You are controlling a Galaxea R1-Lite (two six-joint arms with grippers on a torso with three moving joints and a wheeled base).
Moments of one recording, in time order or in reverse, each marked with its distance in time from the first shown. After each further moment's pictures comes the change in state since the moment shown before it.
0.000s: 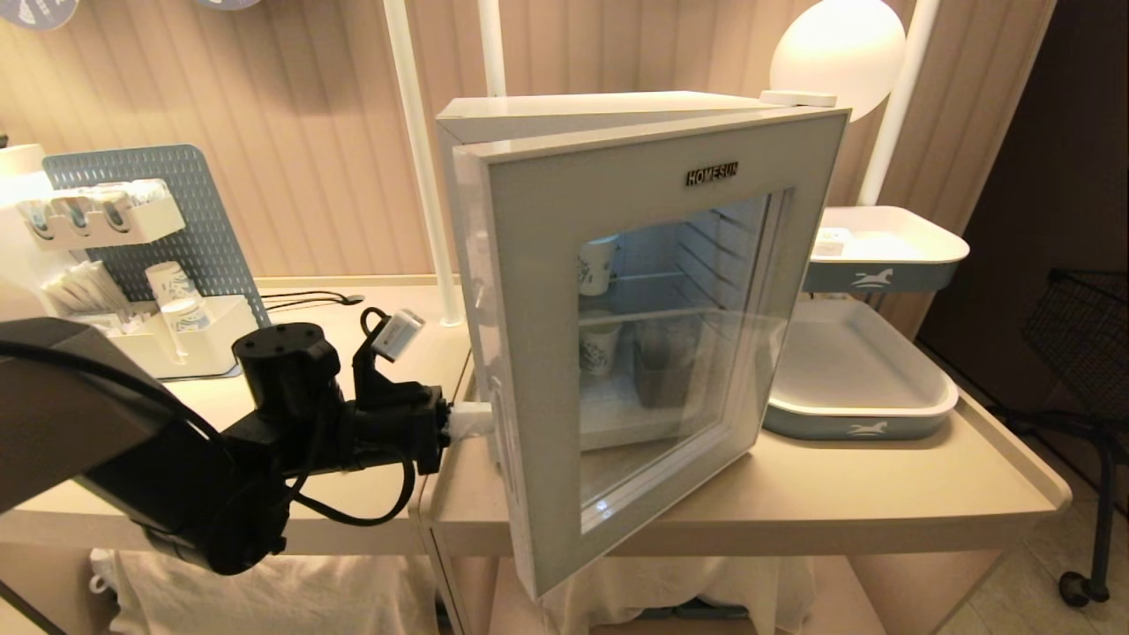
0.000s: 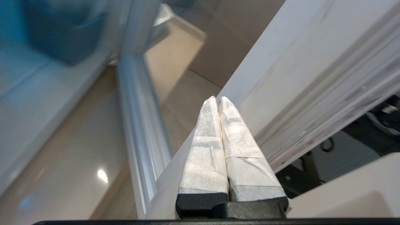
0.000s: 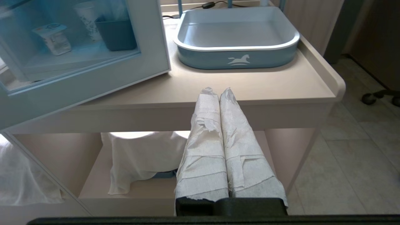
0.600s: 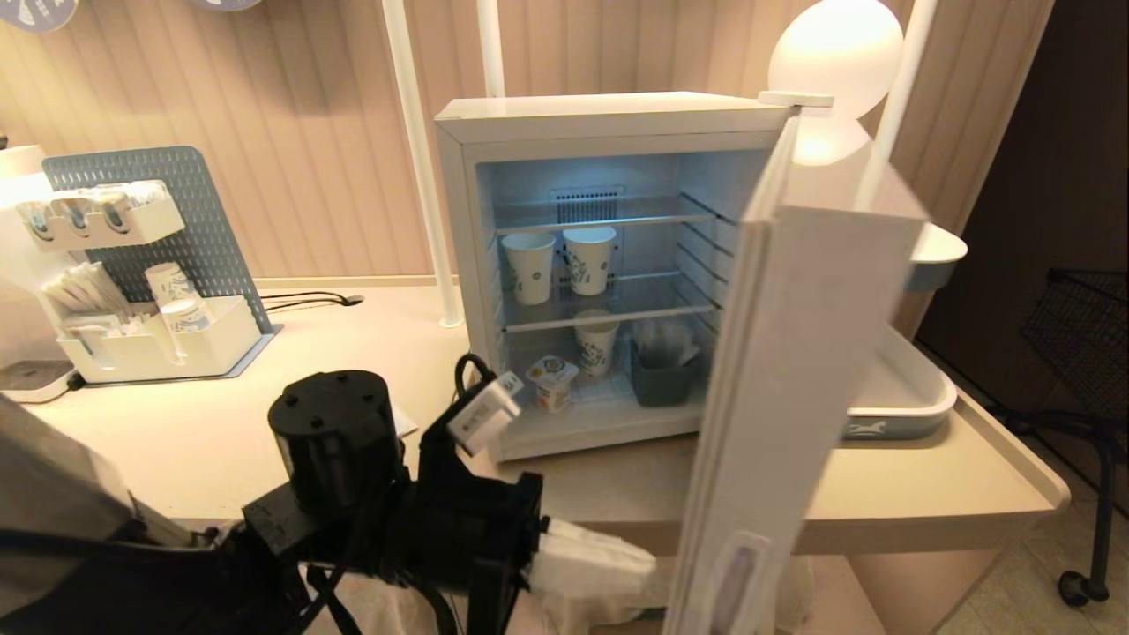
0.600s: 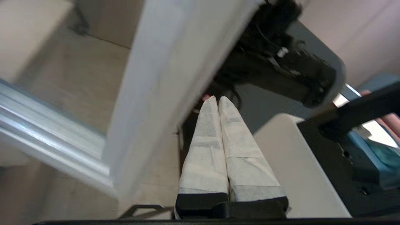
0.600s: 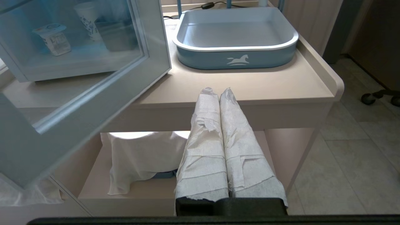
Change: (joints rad) left arm -0.381 -0.146 0.145 0.002 0.000 0.003; right arm 0.000 0.000 0.000 0.000 0.000 0.000
